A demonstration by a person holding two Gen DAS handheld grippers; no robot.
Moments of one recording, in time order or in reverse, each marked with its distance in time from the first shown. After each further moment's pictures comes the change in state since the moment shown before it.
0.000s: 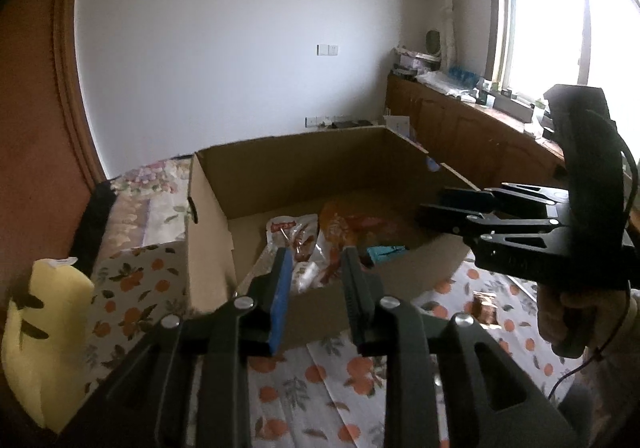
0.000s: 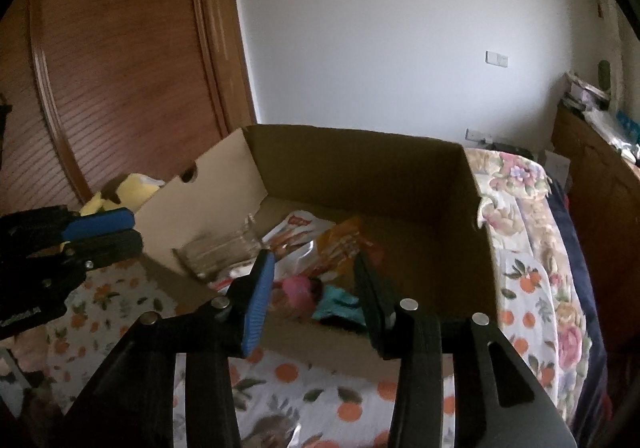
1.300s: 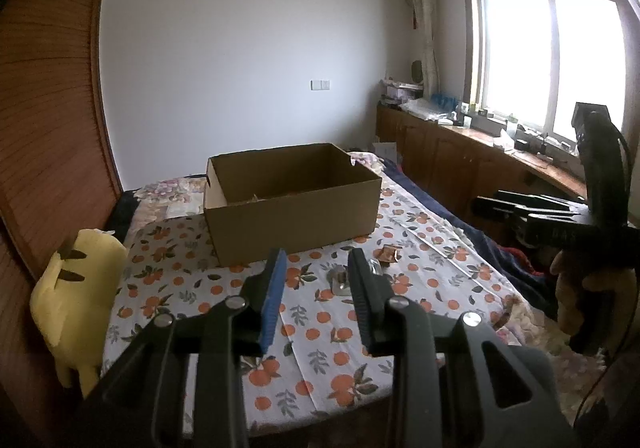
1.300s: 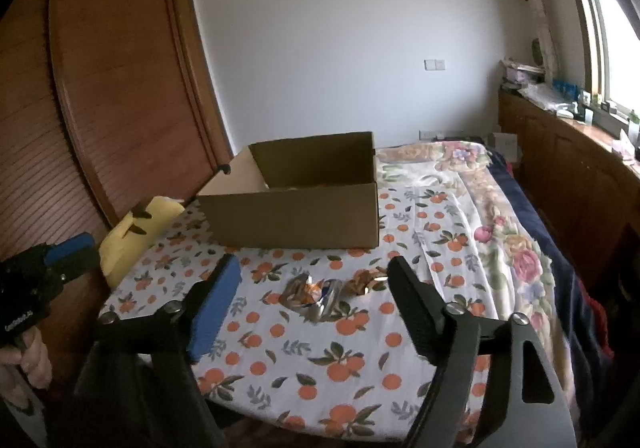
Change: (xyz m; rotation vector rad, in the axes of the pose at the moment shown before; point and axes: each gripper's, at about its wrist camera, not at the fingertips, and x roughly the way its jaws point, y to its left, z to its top) left arm -0.203 -0.094 -0.096 0.002 -0.125 0.022; right arm -0.225 0.020 -0.111 0.153 -0.116 -0.092
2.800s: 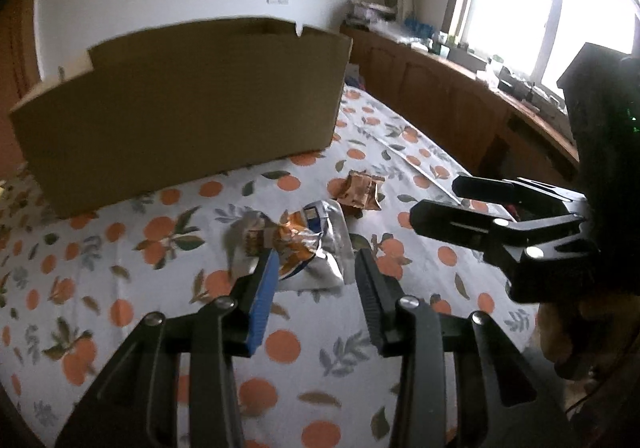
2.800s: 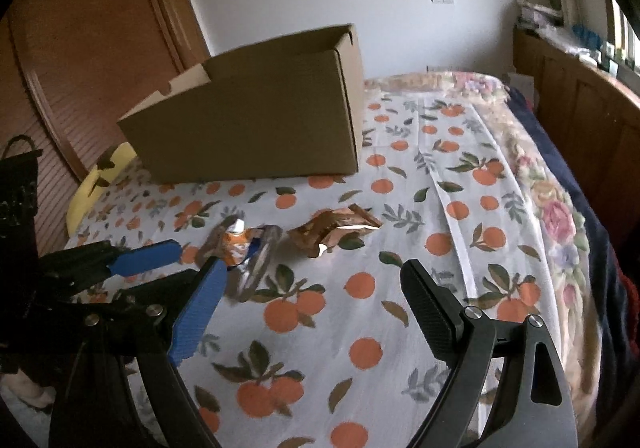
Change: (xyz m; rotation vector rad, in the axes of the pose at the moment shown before) left arm 0.239 -0.052 -0.049 -0.025 0.310 -0.192; right arm 0.157 -0.078 -0.049 0.040 0.232 0.037
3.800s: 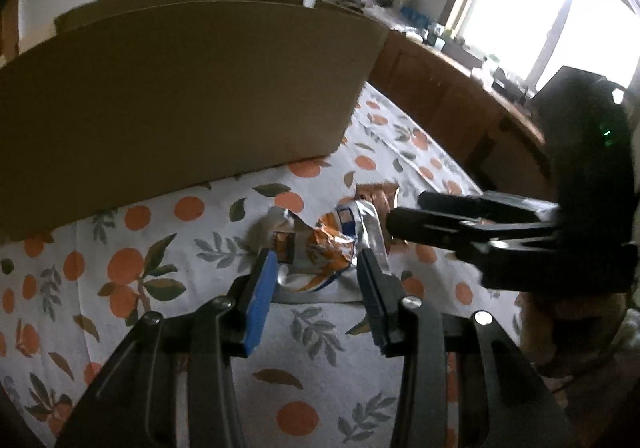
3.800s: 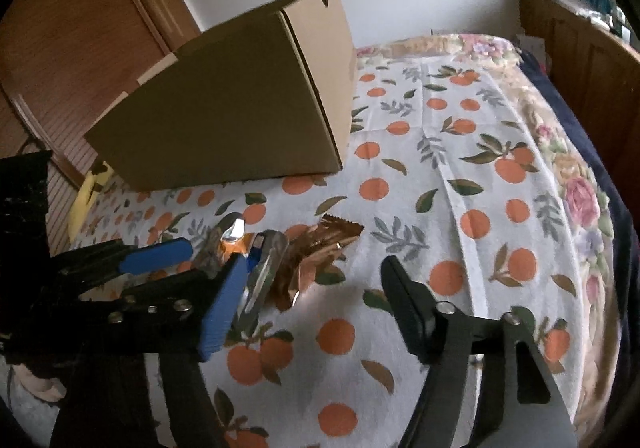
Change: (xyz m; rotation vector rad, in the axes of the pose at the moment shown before) left arm 0.031 0.033 0.028 -0.066 0.068 -0.103; right arm 0.057 -0.029 0.028 0.075 0.124 0.066
